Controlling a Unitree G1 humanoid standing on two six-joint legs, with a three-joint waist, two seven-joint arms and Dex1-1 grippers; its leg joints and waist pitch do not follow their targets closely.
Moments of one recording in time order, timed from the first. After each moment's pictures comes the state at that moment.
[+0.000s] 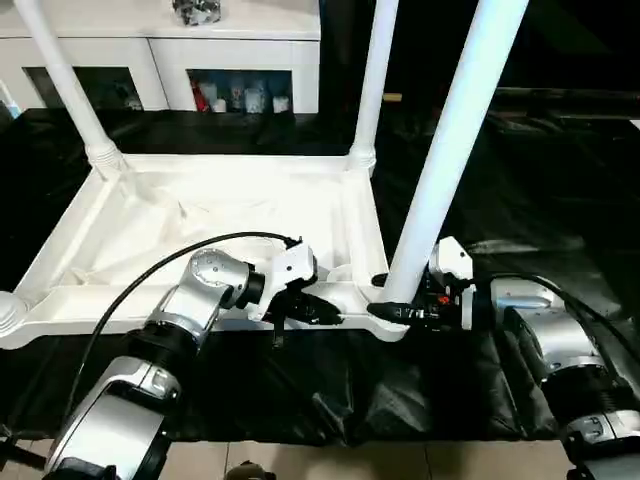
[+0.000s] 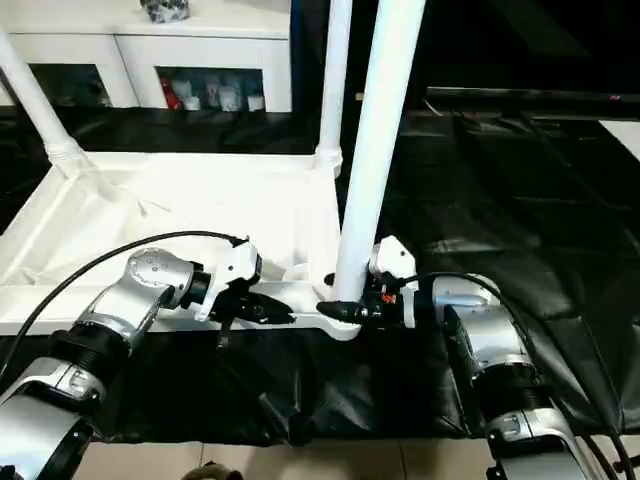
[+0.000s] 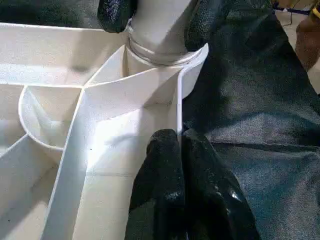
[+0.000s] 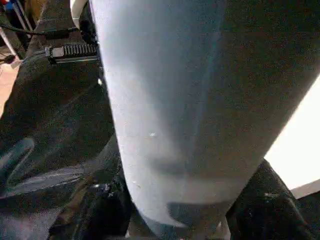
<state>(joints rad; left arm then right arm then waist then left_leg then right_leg) -0.67 0.27 -0.28 0.75 0.03 -0.01 -1.33 -0.45 -0.37 0.12 0.53 0.15 0.03 1.26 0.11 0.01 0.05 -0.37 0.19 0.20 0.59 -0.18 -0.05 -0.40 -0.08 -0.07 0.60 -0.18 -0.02</state>
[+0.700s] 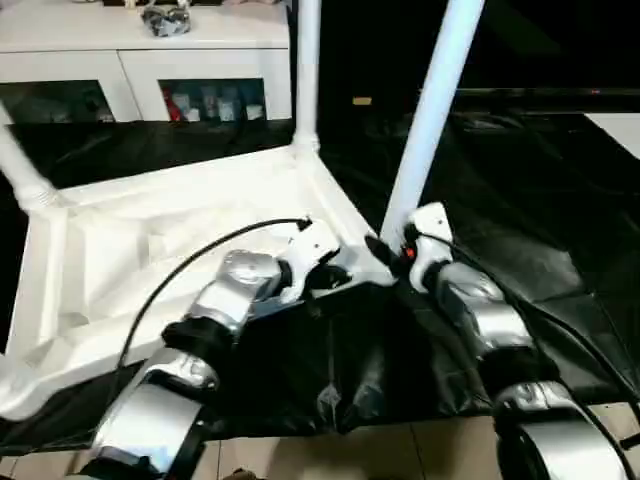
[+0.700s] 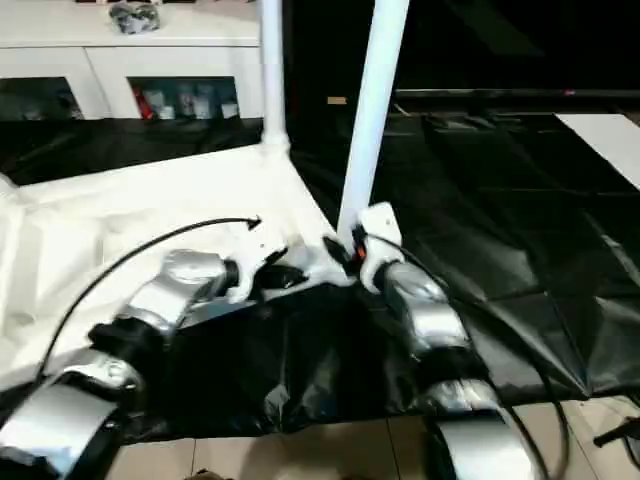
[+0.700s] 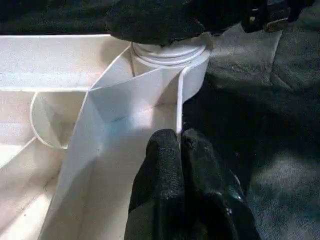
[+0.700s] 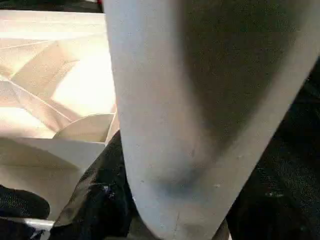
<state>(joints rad) -0.73 0.11 -0.22 0.83 0.11 0.13 -0.84 -0.62 -0.10 -0.04 0.80 0.05 0.06 0.48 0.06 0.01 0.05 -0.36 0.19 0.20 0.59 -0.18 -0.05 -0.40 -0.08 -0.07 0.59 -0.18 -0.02</state>
